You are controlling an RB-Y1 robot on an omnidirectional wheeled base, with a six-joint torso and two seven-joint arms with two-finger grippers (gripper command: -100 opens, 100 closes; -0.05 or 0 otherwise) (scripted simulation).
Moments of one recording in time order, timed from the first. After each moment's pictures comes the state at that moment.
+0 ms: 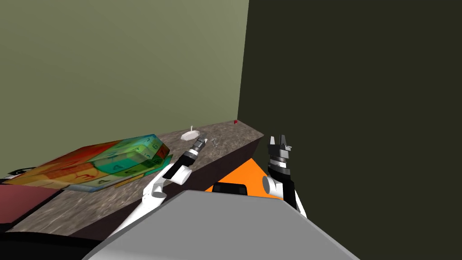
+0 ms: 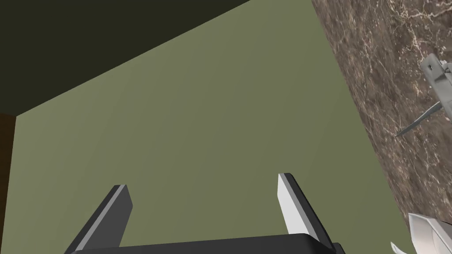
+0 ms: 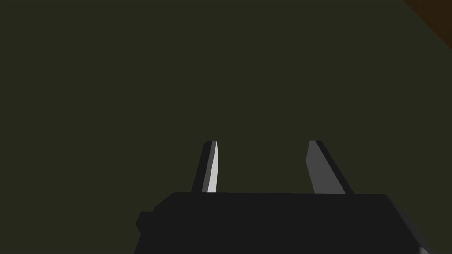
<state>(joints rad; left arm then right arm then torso) 0.36 0.49 -0.07 -2.19 0.14 -0.01 -0.04 0.47 0.05 0.02 -2.23 -0.04 -0.49 -0.11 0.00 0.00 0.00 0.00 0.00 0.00</state>
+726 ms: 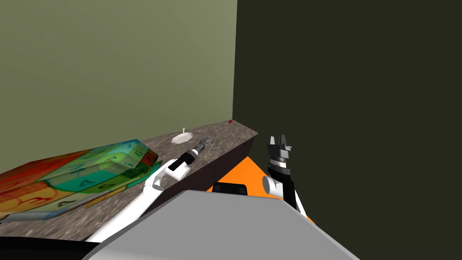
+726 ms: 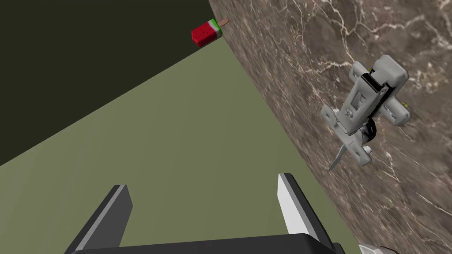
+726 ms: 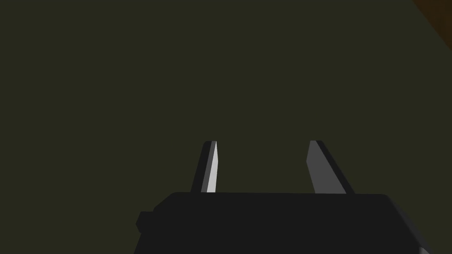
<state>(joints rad) 0.29 0.65 -0.11 -2.08 0.19 0.22 -0.03 0.47 0.04 0.02 -2.23 -0.04 -0.49 -0.11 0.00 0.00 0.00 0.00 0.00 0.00</state>
